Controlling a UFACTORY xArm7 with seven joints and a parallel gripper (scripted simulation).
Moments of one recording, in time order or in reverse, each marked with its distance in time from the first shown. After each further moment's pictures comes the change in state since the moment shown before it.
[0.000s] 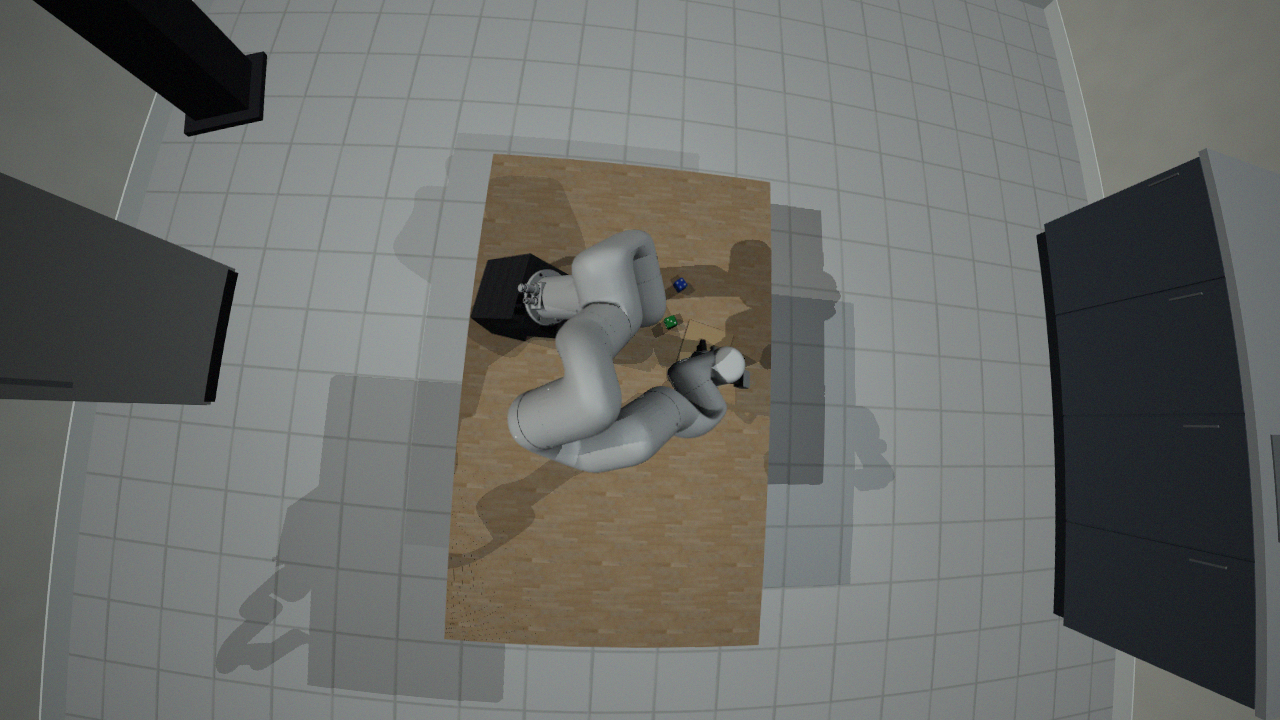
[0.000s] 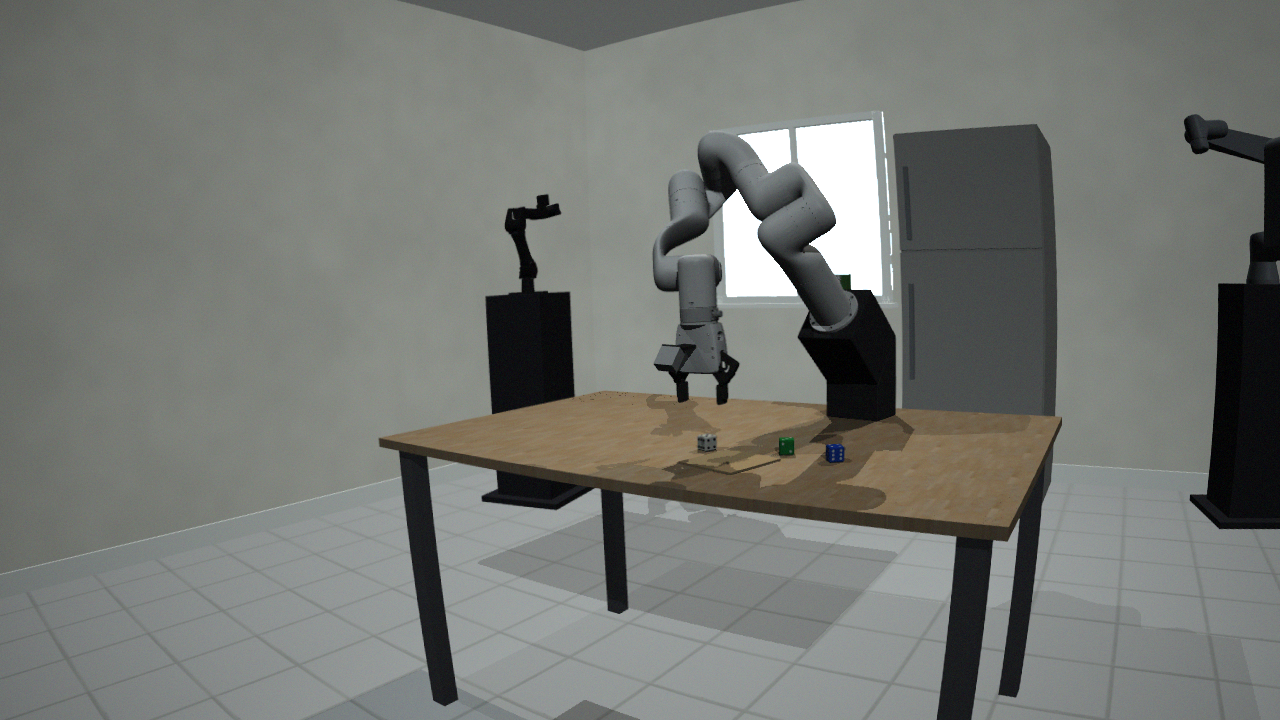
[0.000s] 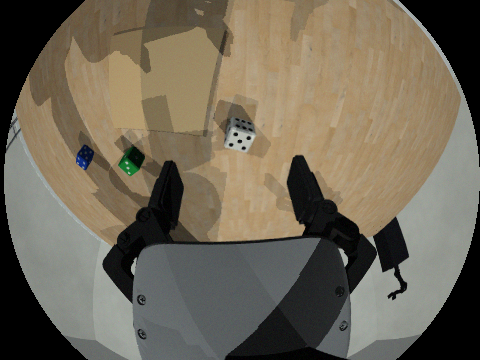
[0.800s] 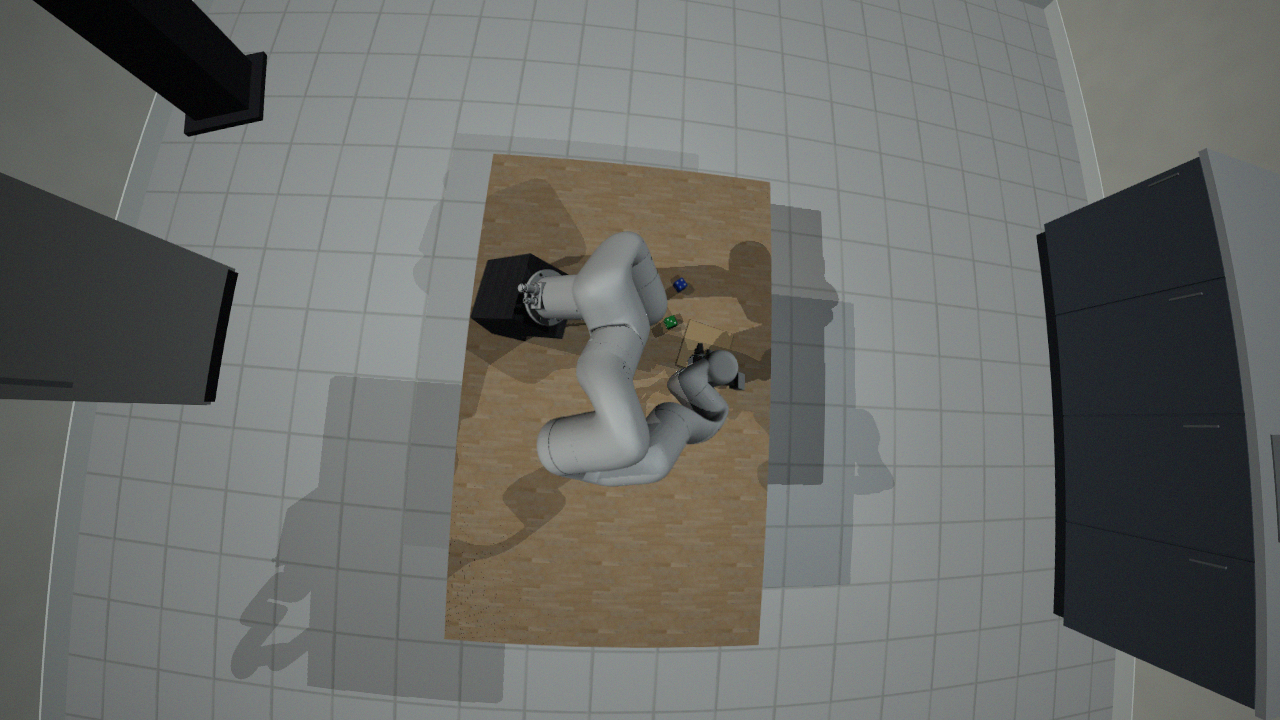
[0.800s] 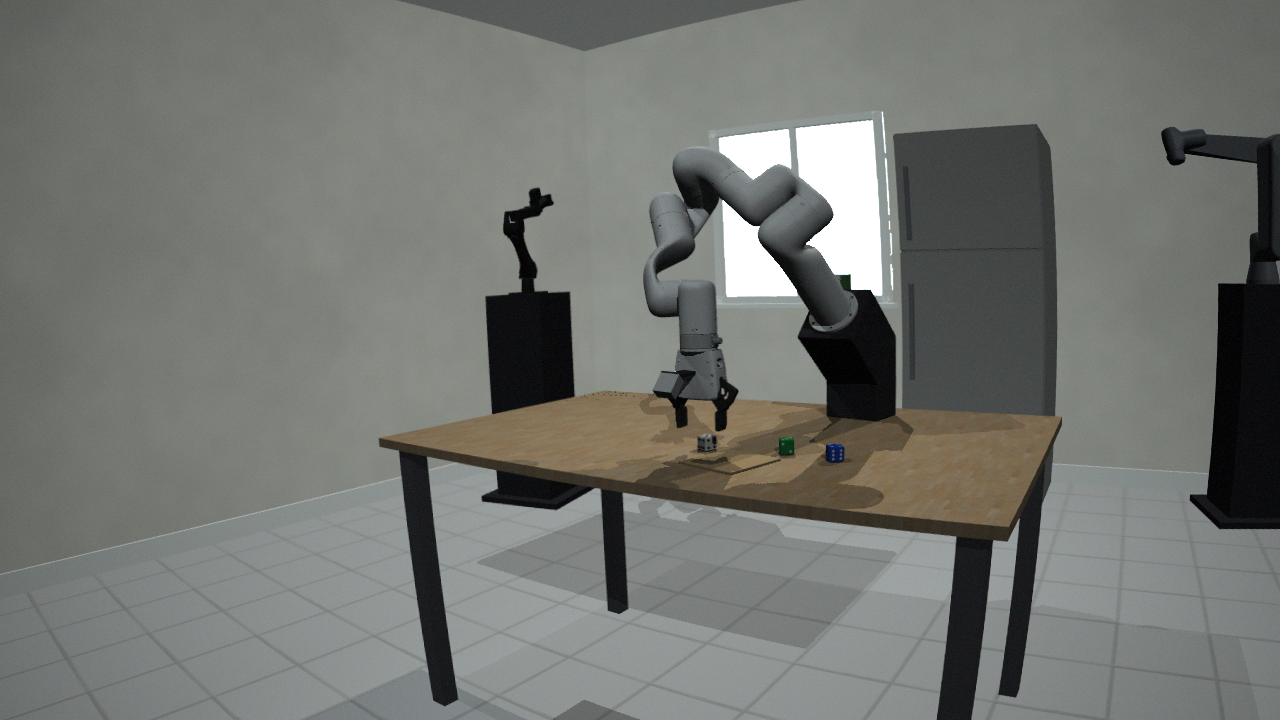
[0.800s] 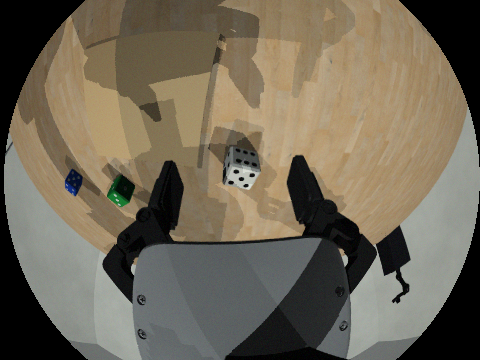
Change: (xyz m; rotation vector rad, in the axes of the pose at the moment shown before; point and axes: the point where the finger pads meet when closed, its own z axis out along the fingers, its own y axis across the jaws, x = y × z) arm 0.007 0.001 0.052 -0.006 0.012 0.006
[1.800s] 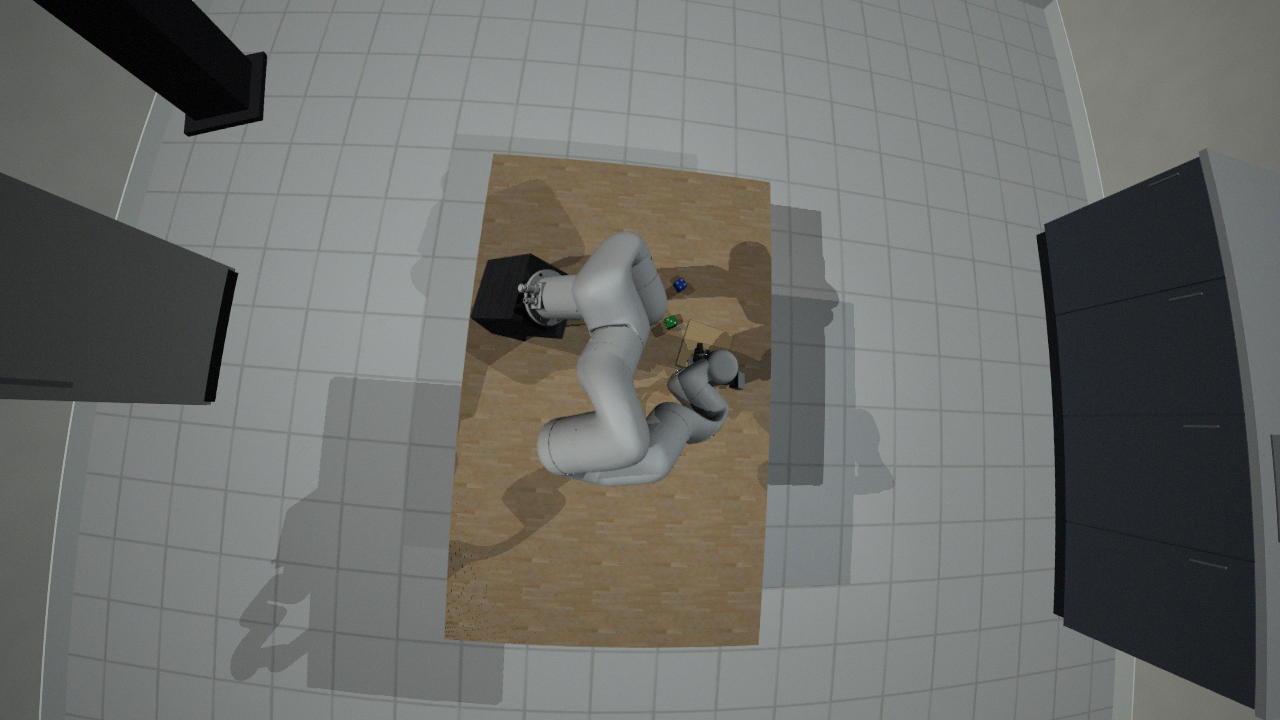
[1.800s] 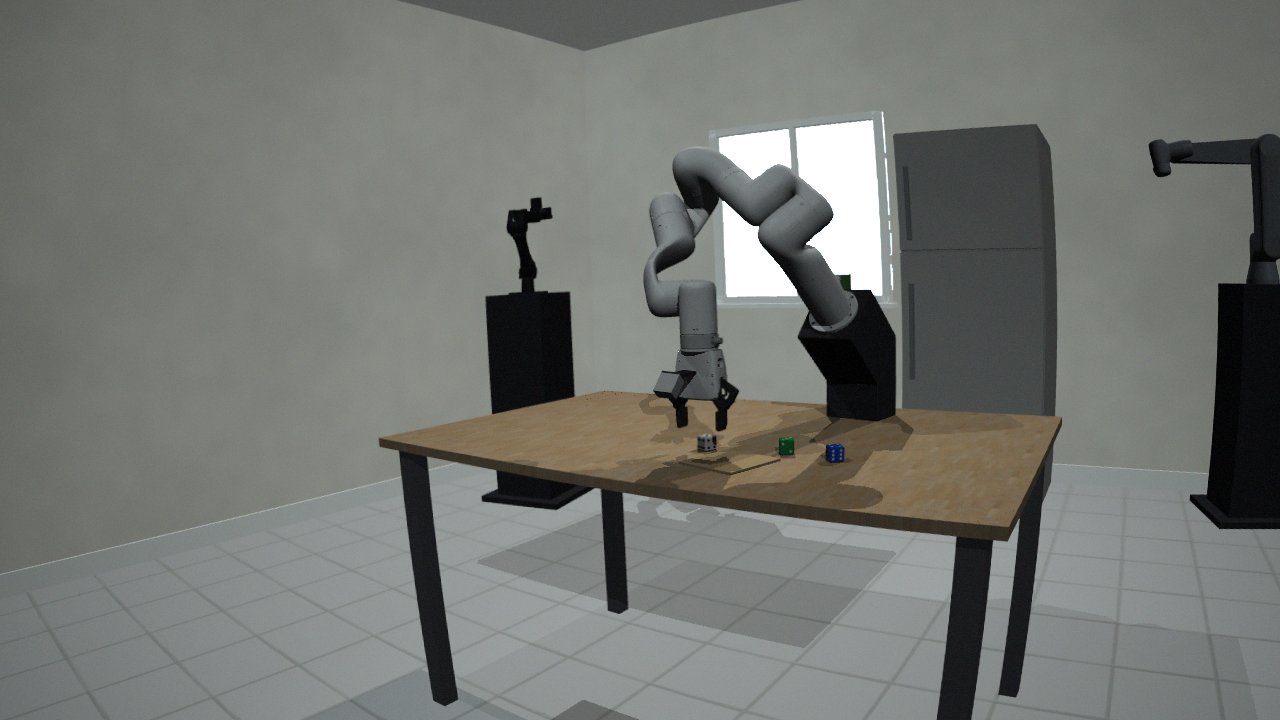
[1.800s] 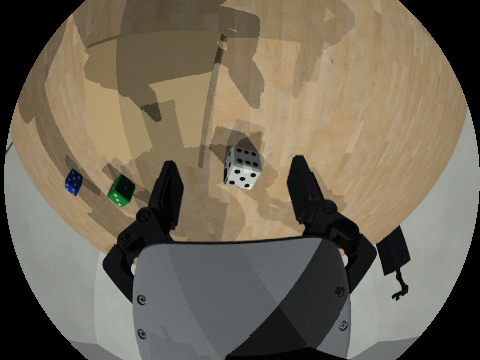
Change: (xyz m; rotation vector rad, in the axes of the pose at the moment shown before) arm 0.000 -0.001 0.000 0.000 0.000 0.000
